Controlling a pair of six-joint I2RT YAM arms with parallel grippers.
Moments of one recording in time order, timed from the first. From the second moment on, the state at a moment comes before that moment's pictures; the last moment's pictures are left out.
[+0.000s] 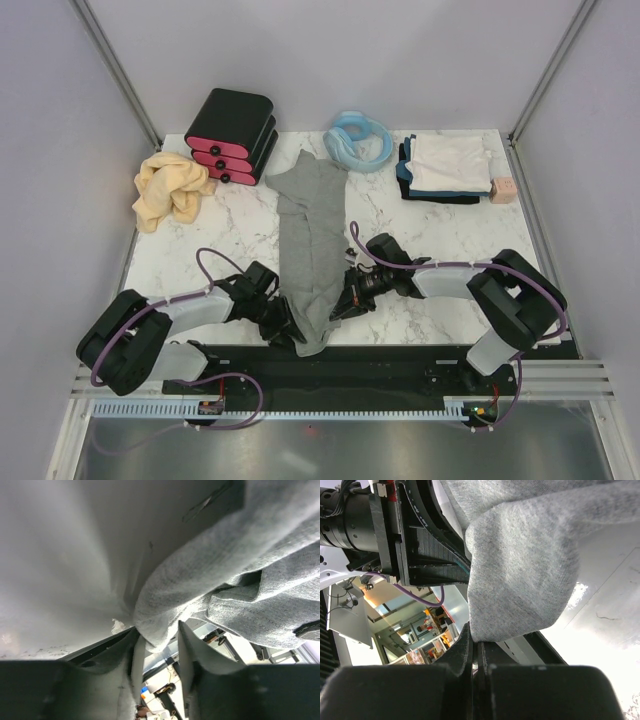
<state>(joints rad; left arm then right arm) -0.62 1.31 0.39 -0.30 0.56 -1.07 0.70 1.61 0.65 0.09 -0.84 0.93</state>
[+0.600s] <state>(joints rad) -0.62 1.22 0.40 -0.36 0.54 -1.07 0.67 1.60 0.64 0.05 -0.83 0.91</state>
